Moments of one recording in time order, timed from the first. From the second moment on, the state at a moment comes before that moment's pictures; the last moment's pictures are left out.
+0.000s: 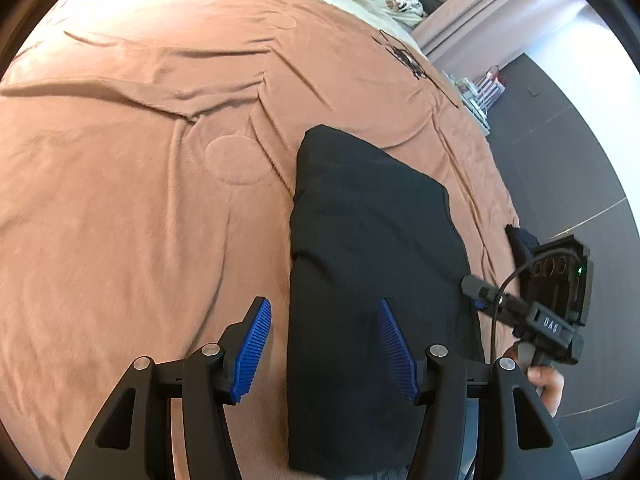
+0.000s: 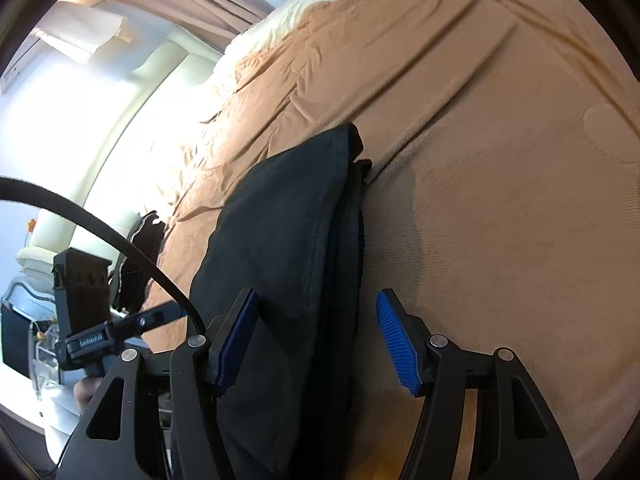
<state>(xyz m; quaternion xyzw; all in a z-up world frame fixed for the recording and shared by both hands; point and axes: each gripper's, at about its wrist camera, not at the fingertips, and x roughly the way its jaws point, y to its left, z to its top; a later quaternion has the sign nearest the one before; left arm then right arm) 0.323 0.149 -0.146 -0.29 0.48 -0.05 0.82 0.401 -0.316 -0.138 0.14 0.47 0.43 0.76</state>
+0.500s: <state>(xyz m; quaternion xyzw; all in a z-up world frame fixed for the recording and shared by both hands) 0.375 0.154 -0.176 -0.33 0.49 -0.07 0.80 0.443 -0.311 -0.164 0.17 0.49 0.46 0.72</state>
